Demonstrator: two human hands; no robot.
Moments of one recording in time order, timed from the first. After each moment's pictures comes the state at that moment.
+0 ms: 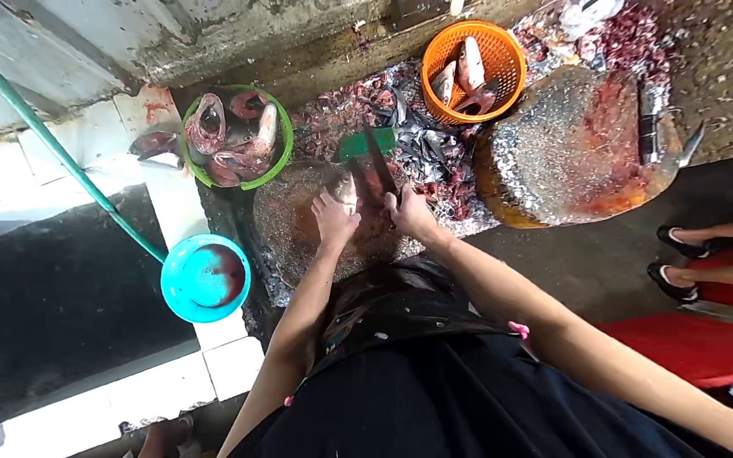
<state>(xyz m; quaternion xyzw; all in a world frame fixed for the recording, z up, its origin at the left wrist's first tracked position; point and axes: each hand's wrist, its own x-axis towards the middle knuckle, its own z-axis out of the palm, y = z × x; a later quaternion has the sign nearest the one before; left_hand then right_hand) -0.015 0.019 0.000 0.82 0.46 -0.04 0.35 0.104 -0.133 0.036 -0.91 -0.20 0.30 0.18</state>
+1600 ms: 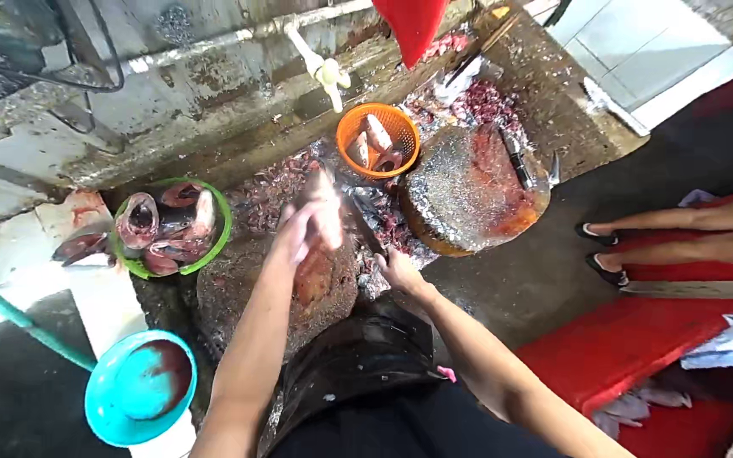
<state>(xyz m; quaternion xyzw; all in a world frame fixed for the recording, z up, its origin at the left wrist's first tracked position) 0.095 0.016 0.142 0.50 0.28 0.04 0.82 0.147 -0.244 0.017 -0.92 -0.12 0.31 0.21</state>
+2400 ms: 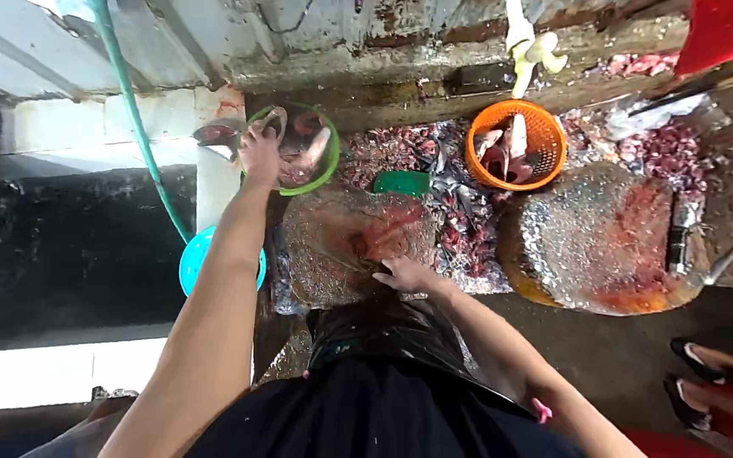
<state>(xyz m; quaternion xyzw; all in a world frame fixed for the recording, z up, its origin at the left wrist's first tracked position) -0.018 0.304 0.047 0.86 0.50 -0.08 0.04 0.088 -0.116 0.027 -0.71 -0.49 0.50 0.04</state>
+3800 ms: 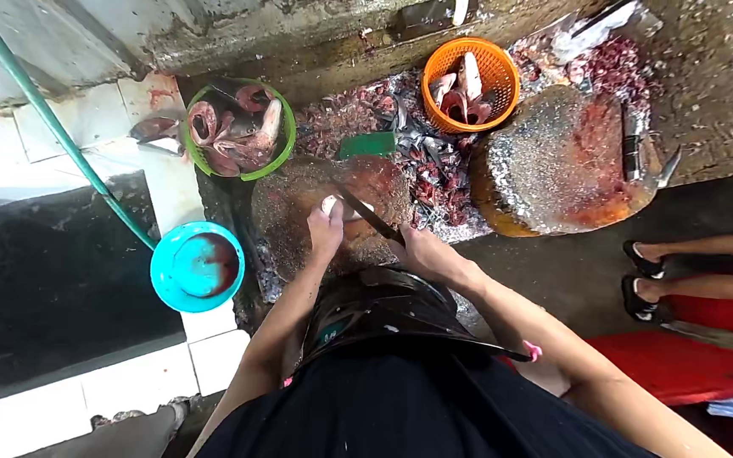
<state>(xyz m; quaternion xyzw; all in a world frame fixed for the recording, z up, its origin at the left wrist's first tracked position) -0.065 0.005 0.018 0.76 0.39 0.18 0.49 0.051 -0.179 0.119 -0.86 -0.33 0.40 0.04</state>
